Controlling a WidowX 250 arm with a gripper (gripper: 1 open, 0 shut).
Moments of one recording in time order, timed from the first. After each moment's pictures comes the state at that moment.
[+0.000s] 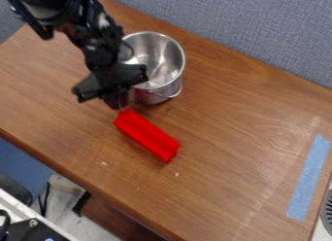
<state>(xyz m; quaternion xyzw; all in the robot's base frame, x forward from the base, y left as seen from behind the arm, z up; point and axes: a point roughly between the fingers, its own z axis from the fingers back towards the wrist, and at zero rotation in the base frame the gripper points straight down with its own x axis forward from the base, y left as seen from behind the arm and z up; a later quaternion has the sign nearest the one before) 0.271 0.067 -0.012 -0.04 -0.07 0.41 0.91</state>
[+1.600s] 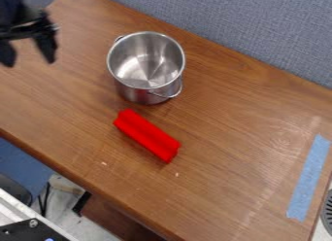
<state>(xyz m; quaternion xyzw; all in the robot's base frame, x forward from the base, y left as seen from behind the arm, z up) 0.230 0.119 0.089 -0.08 -0.06 0.26 0.96</state>
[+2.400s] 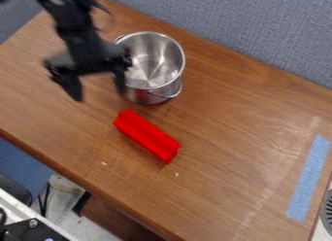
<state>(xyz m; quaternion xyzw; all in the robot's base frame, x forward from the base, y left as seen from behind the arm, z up) 0.240 0.033 0.043 -0.06 -0.01 0.33 0.94</state>
